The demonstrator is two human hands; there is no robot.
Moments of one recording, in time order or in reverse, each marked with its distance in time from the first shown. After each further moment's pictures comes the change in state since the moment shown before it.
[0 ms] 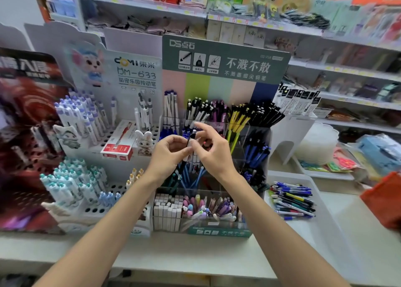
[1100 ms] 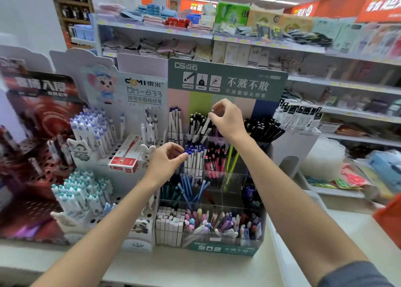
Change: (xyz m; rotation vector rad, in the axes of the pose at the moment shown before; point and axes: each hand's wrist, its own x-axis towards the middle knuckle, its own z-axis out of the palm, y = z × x) left_hand 0.014 0.011 -0.013 0.349 0.104 0.077; right_hand 0.115 0.009 -0.040 -0.201 0.042 0.098
